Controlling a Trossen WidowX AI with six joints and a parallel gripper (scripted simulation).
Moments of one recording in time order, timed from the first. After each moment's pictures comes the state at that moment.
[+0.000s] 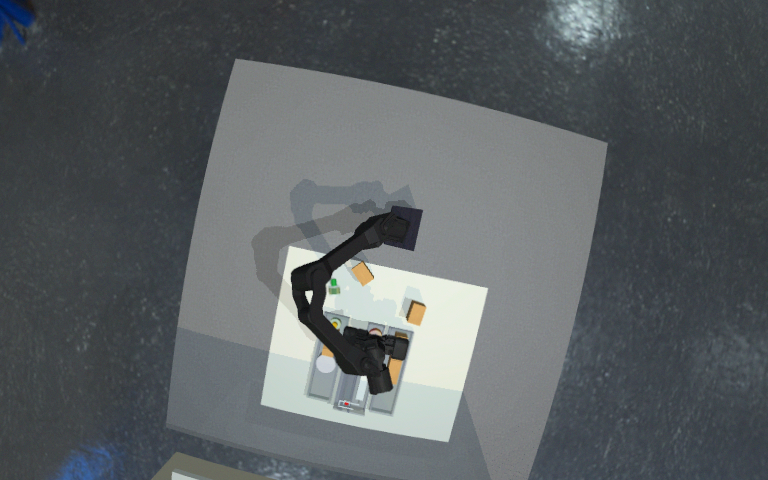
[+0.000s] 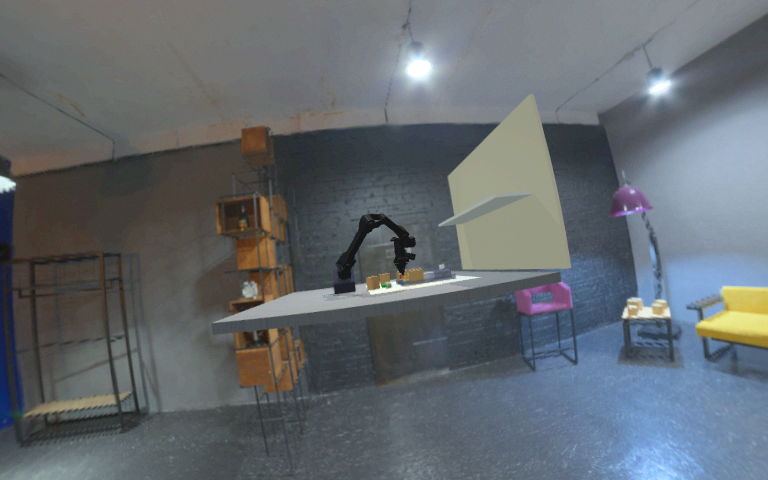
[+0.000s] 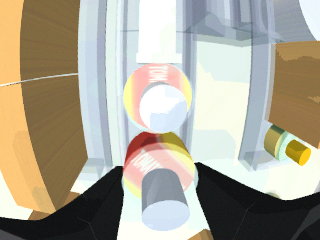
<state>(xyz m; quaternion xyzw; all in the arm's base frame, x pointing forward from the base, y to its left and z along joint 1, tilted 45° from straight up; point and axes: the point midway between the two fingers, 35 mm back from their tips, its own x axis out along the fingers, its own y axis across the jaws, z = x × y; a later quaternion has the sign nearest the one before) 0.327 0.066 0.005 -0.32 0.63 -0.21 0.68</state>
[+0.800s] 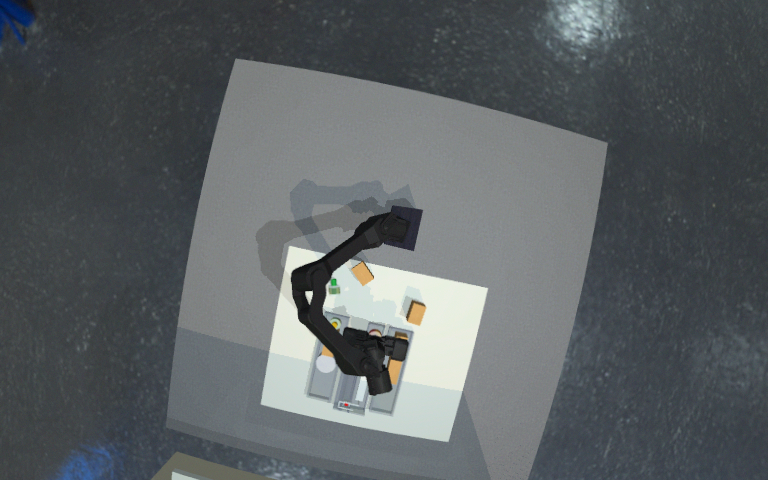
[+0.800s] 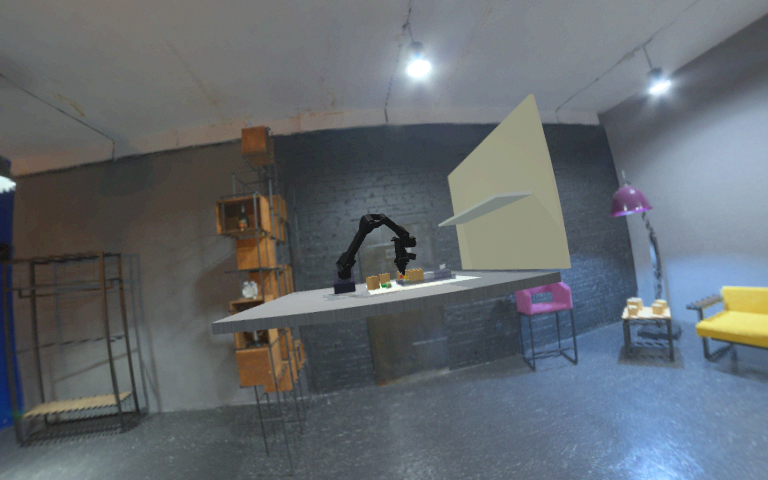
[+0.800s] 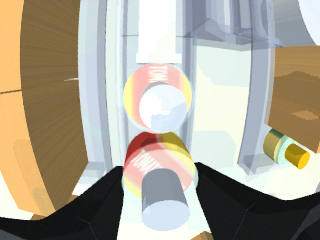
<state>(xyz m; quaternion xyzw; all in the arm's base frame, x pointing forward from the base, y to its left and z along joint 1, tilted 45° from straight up) 0.330 0.067 0.004 -0.32 0.63 -0.20 0.68</state>
